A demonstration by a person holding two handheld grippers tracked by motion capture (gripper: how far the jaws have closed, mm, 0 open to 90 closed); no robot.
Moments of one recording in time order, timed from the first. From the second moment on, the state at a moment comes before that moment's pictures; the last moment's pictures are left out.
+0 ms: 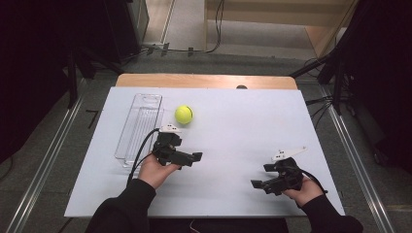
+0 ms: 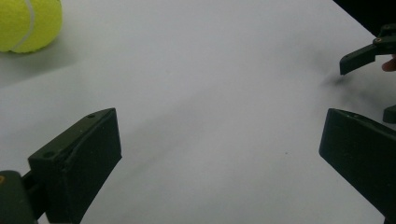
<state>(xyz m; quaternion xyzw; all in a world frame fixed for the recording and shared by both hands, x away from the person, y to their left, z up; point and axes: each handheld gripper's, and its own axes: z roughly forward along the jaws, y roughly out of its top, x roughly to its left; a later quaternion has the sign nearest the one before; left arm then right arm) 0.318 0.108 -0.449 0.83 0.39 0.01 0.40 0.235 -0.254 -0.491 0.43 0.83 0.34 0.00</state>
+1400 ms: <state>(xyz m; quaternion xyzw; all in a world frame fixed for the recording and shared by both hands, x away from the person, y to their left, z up) 0.383 0.095 -0.434 0.82 0.43 0.05 0.38 0.235 -0.259 -0.493 0.44 0.83 0.35 0.00</state>
